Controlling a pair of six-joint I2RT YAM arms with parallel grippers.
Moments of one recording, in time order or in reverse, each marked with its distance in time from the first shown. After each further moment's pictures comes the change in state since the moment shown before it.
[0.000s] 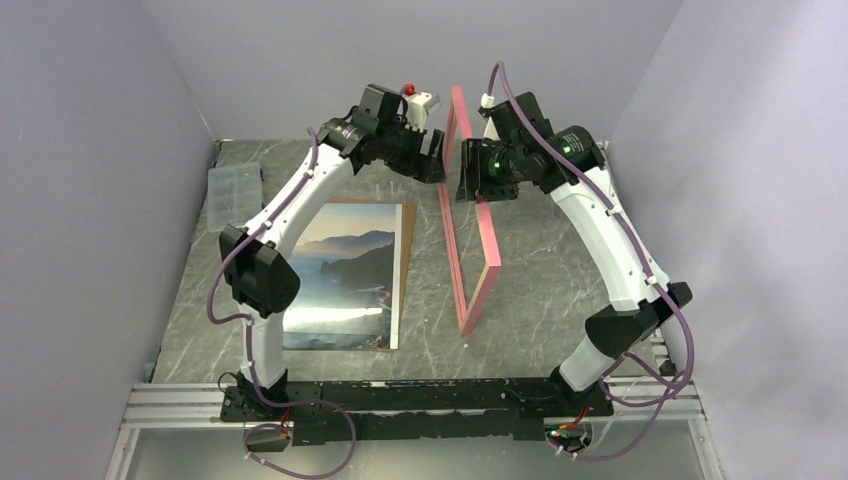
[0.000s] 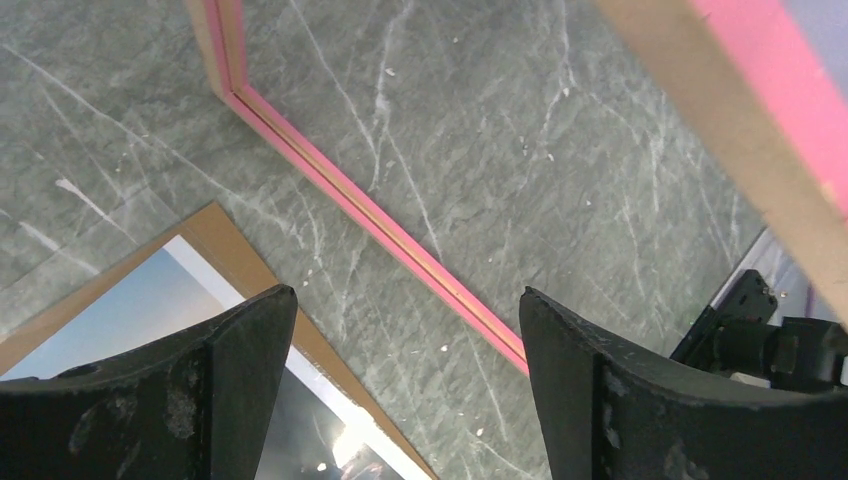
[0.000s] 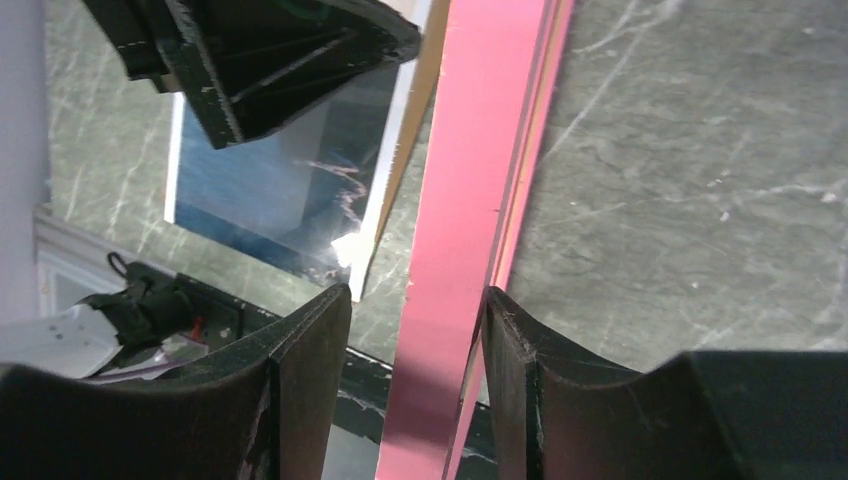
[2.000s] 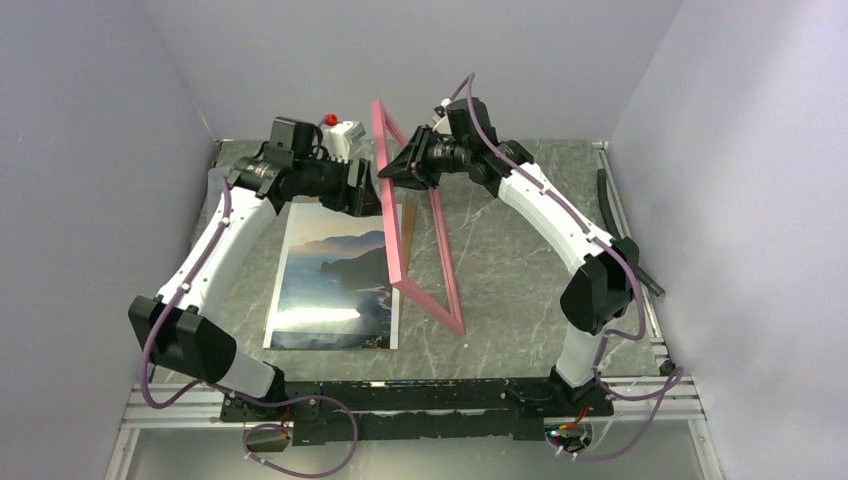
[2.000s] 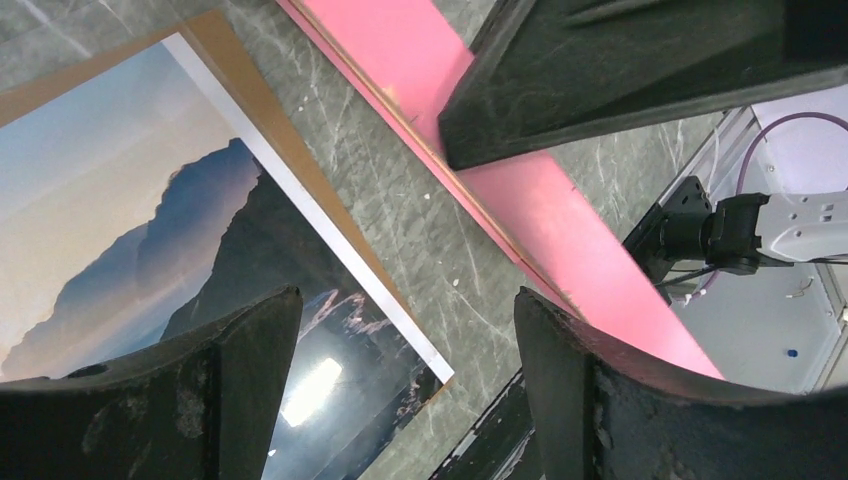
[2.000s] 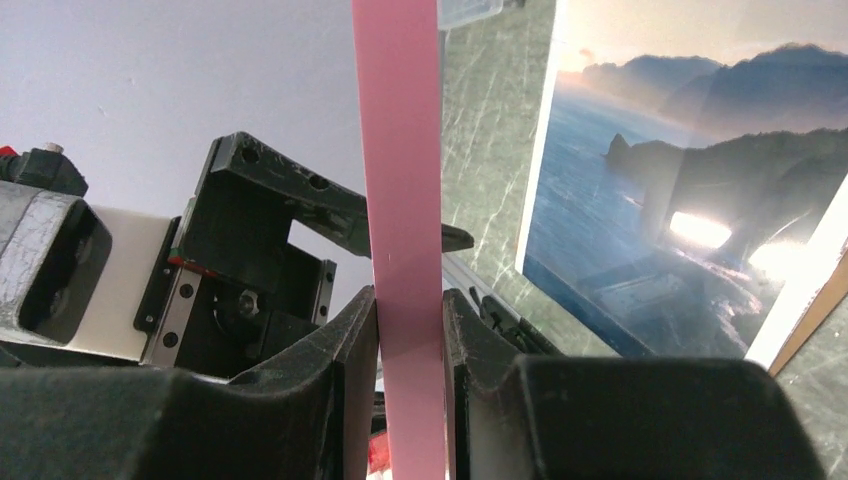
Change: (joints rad) left arm 0.241 -0.517 -0.570 -0.032 0.210 0.059; right arm 0.037 0.191 -0.201 0.745 -0.436 0.655
